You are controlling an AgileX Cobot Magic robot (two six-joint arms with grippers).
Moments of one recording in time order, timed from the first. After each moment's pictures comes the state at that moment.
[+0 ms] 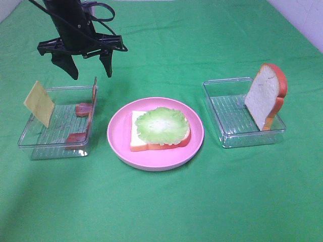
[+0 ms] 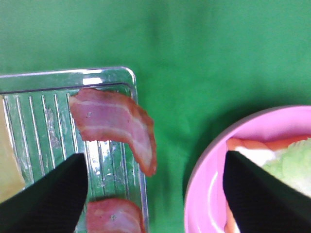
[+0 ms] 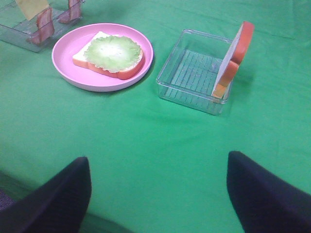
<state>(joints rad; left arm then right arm) -0.32 2.30 -2.08 -0.06 1.20 -0.35 0.38 0.00 -0.51 0.07 1.07 -0.14</state>
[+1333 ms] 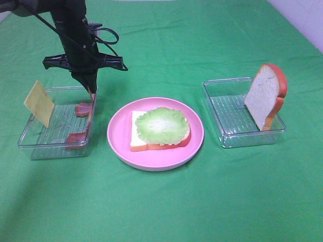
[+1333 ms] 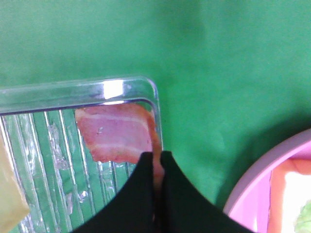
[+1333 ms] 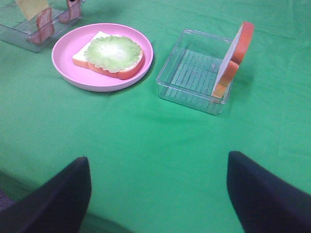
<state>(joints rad) -0.32 2.40 -2.11 -0.01 1.20 -0.33 0.38 0.00 -0.51 0.07 1.07 -0.14</state>
